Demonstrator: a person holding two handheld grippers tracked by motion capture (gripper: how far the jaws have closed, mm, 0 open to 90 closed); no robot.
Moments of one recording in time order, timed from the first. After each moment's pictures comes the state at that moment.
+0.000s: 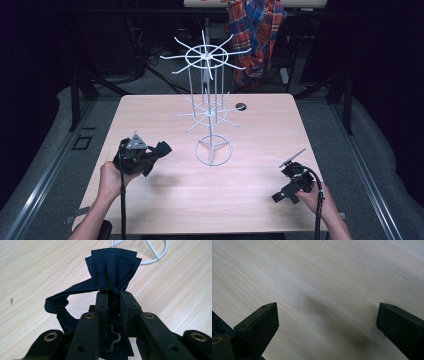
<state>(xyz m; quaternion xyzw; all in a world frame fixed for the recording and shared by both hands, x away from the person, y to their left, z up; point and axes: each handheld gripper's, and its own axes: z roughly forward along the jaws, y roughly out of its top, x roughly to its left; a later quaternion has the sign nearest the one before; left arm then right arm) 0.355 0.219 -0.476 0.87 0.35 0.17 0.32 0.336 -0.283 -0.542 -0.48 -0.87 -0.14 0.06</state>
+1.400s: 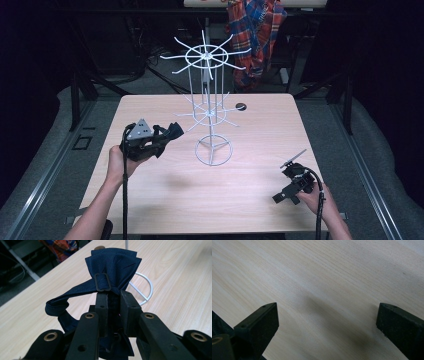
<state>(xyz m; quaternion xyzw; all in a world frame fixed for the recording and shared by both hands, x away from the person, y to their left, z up) 0.371 0.199 -0.442 0.85 0.25 0.21 0.41 0.335 -0.285 -0.543 -0.48 -0.87 -0.13 0.06</state>
